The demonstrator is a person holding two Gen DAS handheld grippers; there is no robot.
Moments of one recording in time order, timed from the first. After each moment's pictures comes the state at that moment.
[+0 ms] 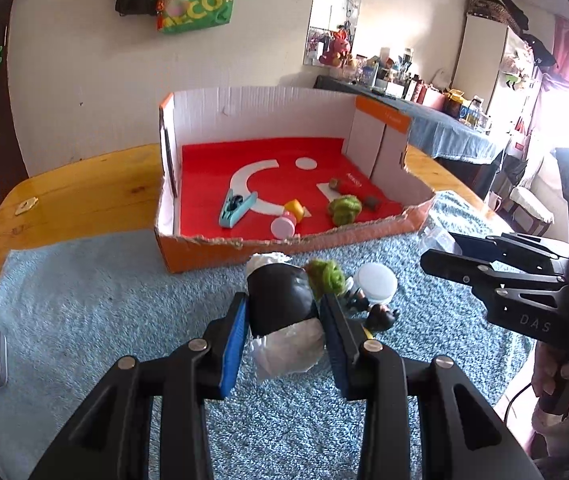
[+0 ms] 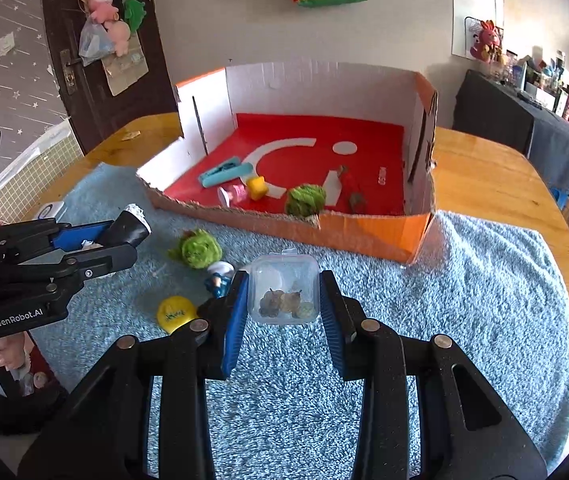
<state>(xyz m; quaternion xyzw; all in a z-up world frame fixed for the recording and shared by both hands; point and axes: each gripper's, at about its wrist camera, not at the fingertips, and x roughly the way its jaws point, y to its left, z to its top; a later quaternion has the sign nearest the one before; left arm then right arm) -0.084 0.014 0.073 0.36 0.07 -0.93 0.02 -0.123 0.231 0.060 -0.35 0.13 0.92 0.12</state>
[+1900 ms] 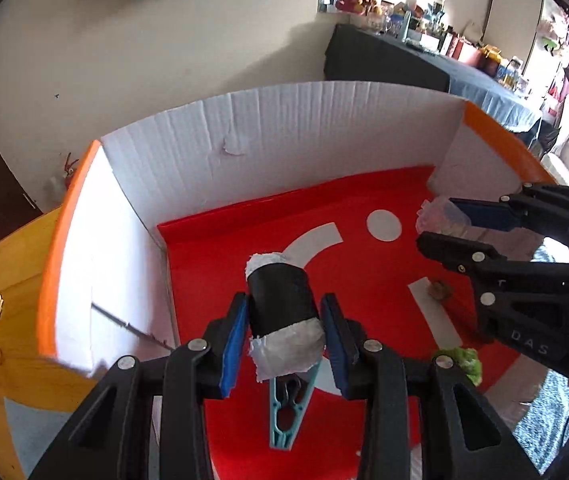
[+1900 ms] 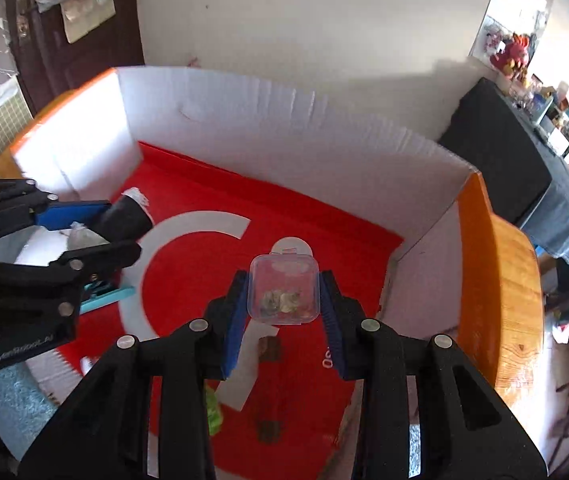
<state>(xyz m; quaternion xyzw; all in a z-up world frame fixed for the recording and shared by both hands) -0.293 -0.050 0.064 0.47 0.04 -0.88 0.04 -0.304 0.337 0.066 -0.47 0.05 0.87 0.15</state>
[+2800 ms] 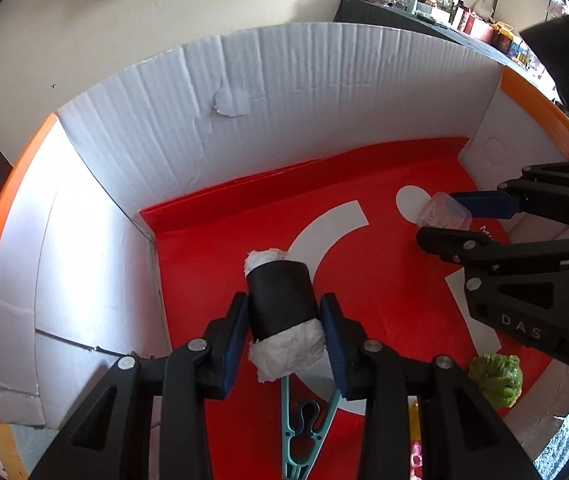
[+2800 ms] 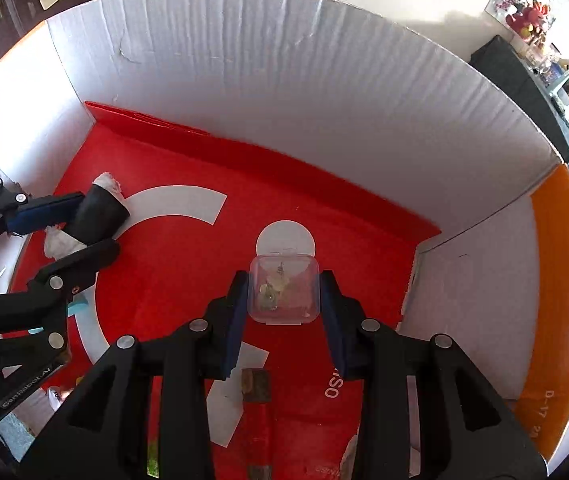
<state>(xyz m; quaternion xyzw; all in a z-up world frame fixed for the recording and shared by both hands) -0.297 -0.060 0.033 0.51 0.03 -0.86 0.06 -0.340 0.363 0.033 -0.56 0.07 0.81 0.14</state>
